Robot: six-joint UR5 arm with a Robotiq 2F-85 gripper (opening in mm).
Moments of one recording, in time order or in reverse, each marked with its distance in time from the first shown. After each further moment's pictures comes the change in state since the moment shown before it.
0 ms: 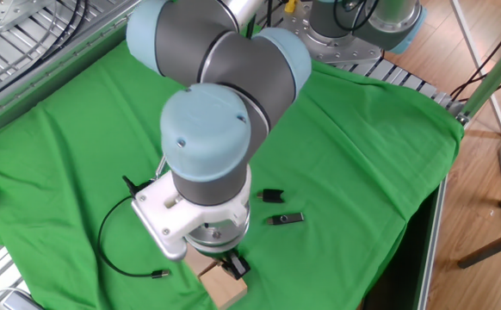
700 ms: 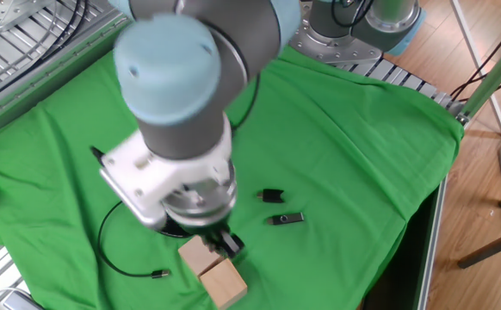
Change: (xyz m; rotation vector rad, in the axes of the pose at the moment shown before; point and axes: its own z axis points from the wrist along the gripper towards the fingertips) arm -0.003 -0.013 -0.051 -0.051 0.003 -0.098
